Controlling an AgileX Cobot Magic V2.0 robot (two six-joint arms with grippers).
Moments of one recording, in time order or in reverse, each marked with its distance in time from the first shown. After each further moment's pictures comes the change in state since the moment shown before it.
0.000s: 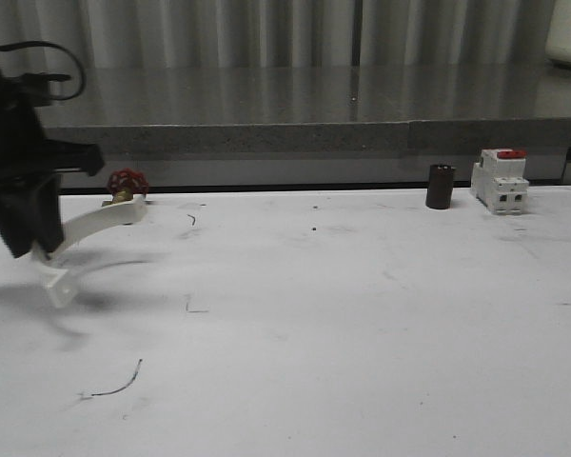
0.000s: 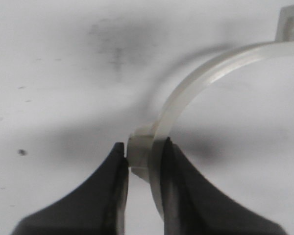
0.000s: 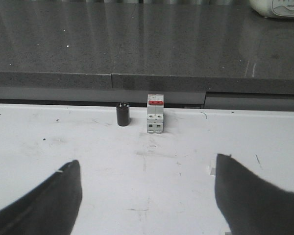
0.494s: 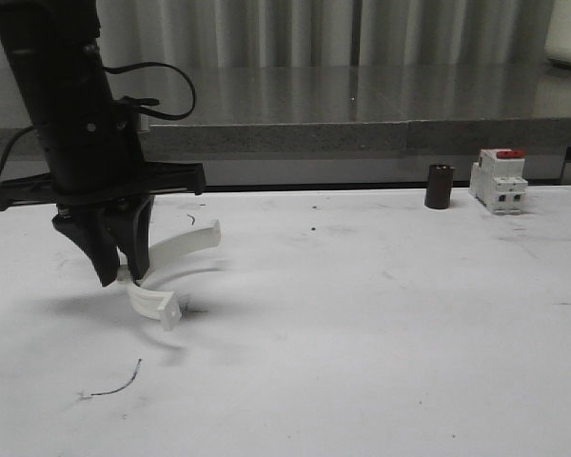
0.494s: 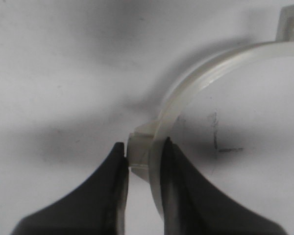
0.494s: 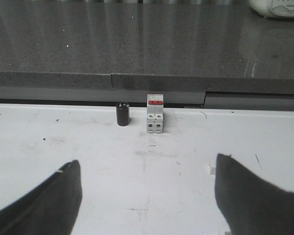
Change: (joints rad) left arm -0.173 0.085 -0.064 0.023 0.041 -0.281; right arm 0.000 0.000 0.000 0.000 0.000 0.000
